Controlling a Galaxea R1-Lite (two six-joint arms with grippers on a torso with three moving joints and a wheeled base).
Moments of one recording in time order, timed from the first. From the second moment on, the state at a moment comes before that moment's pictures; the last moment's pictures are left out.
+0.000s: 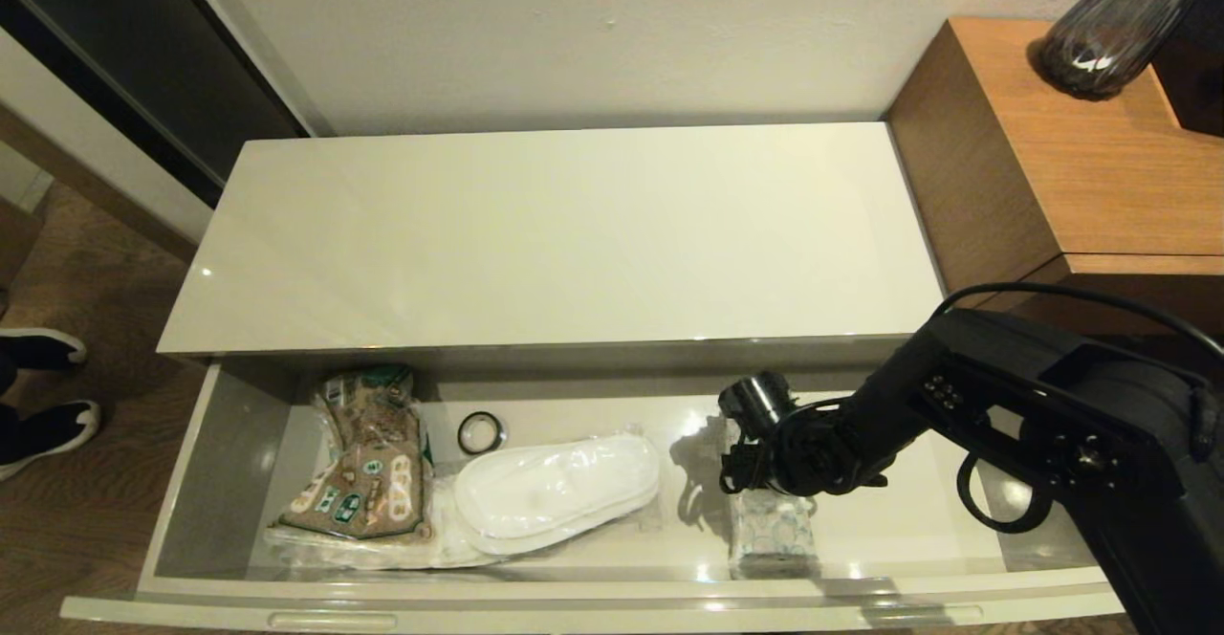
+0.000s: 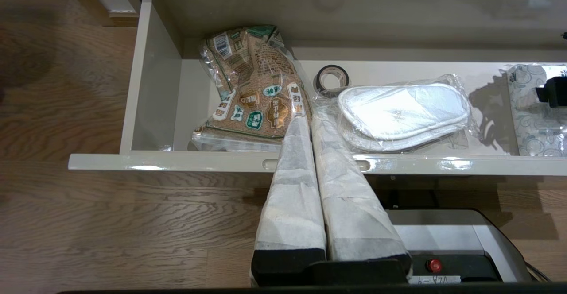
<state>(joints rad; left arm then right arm) 0.01 0.00 0.00 -0.01 -0.01 -0.05 0.48 2.47 -1.27 -0.19 -0.43 0.41</state>
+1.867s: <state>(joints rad) 0.01 0.00 0.00 -0.01 -0.01 -0.05 0.47 2.50 -1.28 -0.19 -0.41 0.45</state>
